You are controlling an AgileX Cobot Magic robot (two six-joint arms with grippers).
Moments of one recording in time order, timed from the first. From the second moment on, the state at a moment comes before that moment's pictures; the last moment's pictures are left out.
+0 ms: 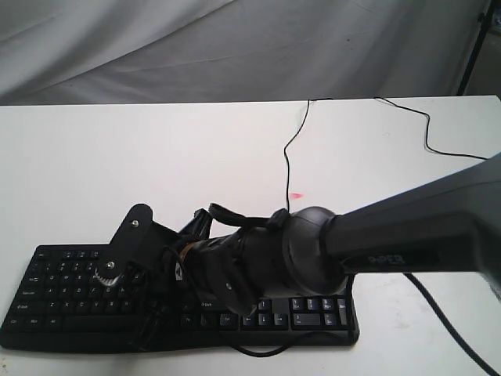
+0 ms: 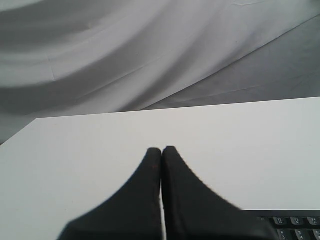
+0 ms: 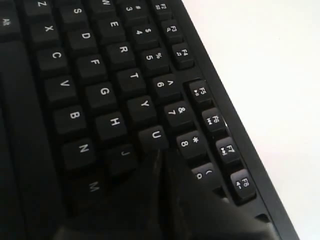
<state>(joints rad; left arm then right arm) 0.13 0.00 -0.01 0.03 0.19 0.09 0.70 2.10 -1.16 0.19 -0.05 -0.50</state>
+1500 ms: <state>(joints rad) 0.13 0.00 -0.01 0.03 0.19 0.09 0.79 2.07 -1.16 0.18 -0.05 -0.52</state>
